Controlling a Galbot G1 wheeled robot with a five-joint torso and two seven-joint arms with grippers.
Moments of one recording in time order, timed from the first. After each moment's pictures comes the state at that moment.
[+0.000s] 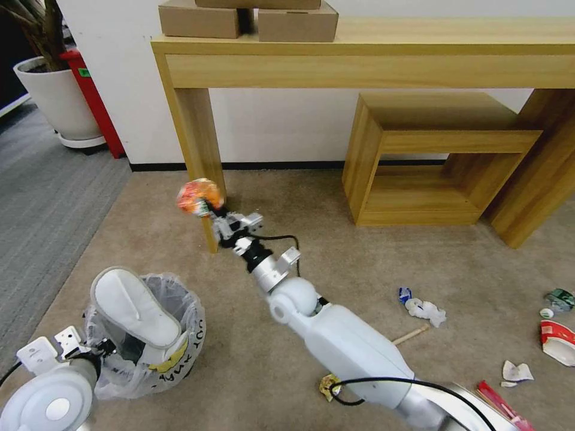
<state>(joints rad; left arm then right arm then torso) 1.70 -0.86 -0.74 -2.20 -1.43 0.32 -0.99 -0.60 1.42 -0.43 1.54 0.77 0.34 -0.10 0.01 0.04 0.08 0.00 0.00</state>
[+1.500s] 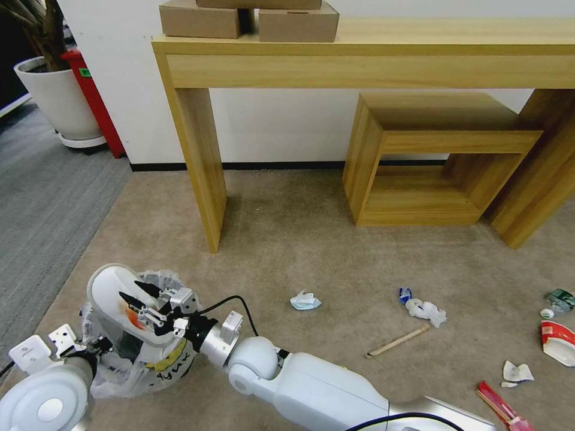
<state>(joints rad) 1.72 -0.85 -0.77 -2.22 -1.46 0.31 -1.01 -0.63 1.47 -0.71 1.43 0.72 0.35 -0.09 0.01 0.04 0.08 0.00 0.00</state>
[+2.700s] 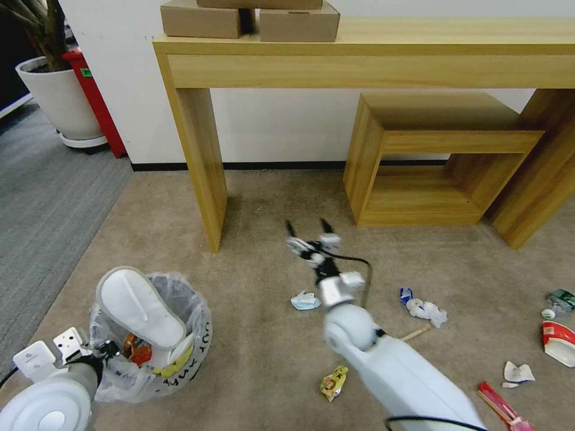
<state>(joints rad) 1.78 -0.89 -0.75 -2.30 -1.40 0.33 -0.98 -0.98 1.05 -0.08 1.75 0.52 0.25 0.41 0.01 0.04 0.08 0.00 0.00</state>
